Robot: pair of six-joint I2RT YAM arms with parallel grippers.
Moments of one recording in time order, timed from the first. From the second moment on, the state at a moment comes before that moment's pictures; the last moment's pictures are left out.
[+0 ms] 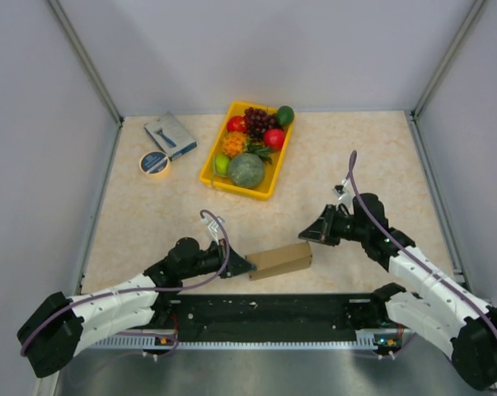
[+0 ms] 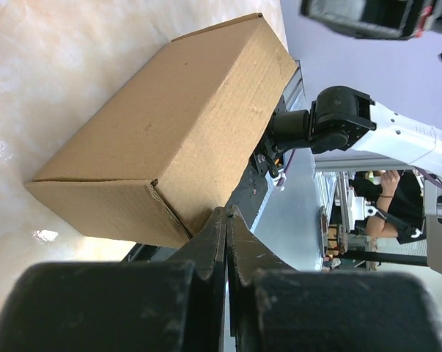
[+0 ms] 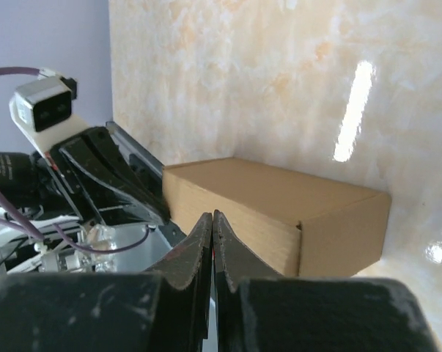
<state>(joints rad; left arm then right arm) -0.83 0.82 0.10 0.44 0.38 -1.07 0.44 0.88 0.51 -0.20 -0.53 0.84</state>
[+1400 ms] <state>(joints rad) -0.82 0.83 0.40 -0.04 0.31 -0.85 0.36 0.62 0.17 -0.01 -0.73 0.87</state>
